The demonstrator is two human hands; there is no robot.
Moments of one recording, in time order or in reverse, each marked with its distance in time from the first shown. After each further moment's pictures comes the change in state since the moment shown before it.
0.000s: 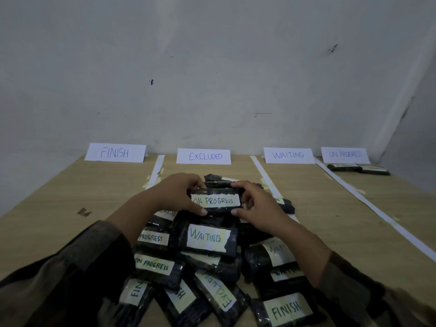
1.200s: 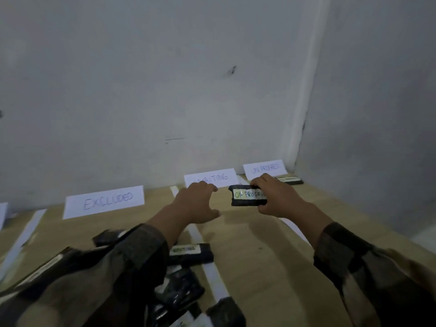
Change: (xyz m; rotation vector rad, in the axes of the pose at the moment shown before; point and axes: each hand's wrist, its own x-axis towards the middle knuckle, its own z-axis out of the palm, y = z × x) left_hand 0.204 0.175 0.097 0.355 0.003 0.295; right_hand 0.034 0.180 -0.206 -0.754 0.119 0.169
